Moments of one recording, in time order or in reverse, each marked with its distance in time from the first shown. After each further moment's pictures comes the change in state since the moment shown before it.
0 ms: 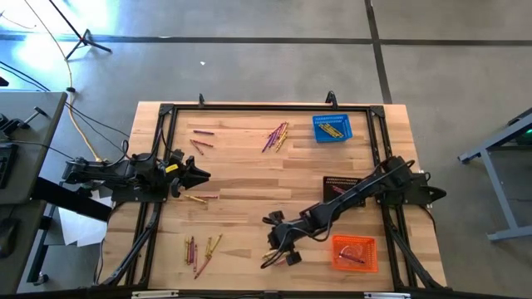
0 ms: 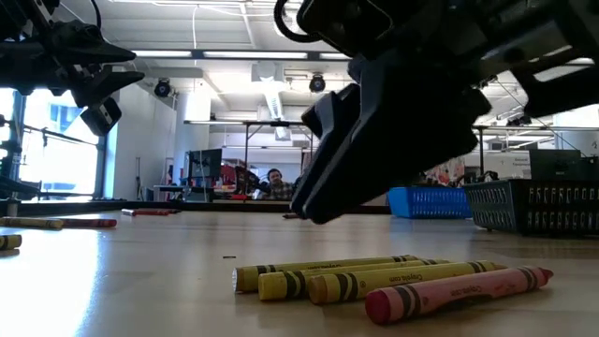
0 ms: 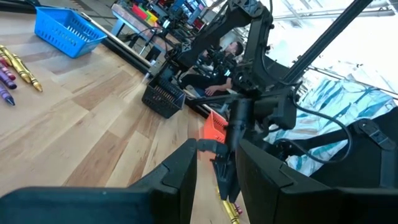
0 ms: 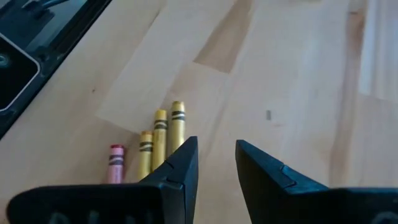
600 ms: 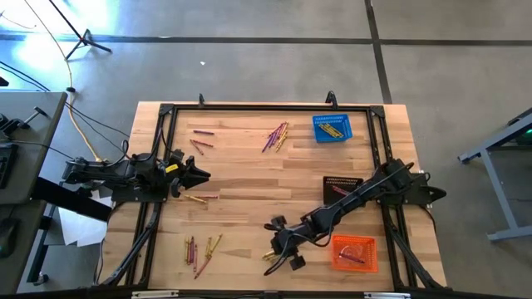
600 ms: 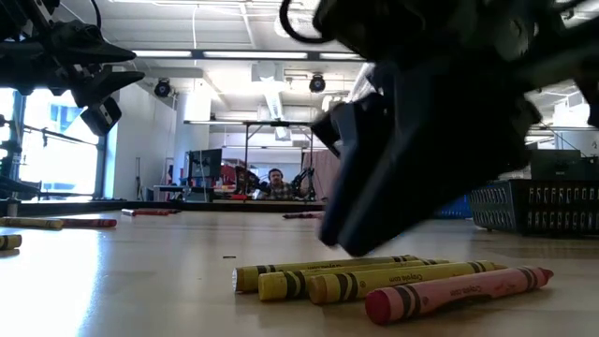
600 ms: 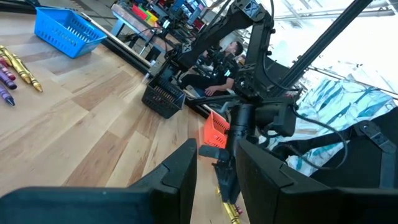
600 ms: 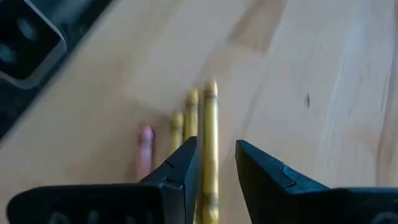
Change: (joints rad) left arm 0.000 0.000 0.000 0.000 0.000 0.000; right arm 0.031 0.017 0.000 -0.032 -0.015 0.000
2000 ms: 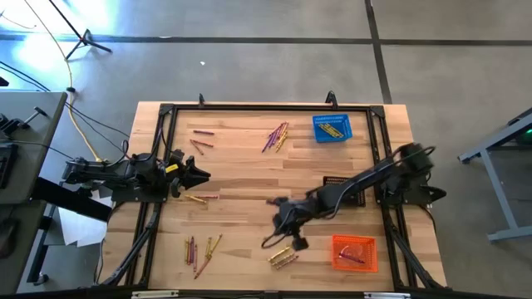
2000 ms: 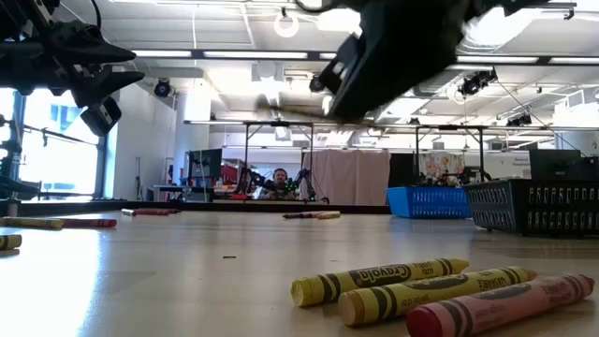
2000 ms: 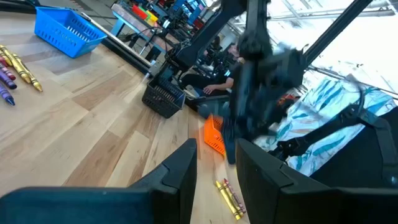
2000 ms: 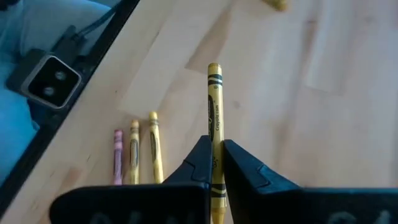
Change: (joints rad) left arm 0.000 0.000 0.000 0.000 0.000 0.000; right arm -0.140 -0.249 -0.001 -0.249 -0.112 -0.008
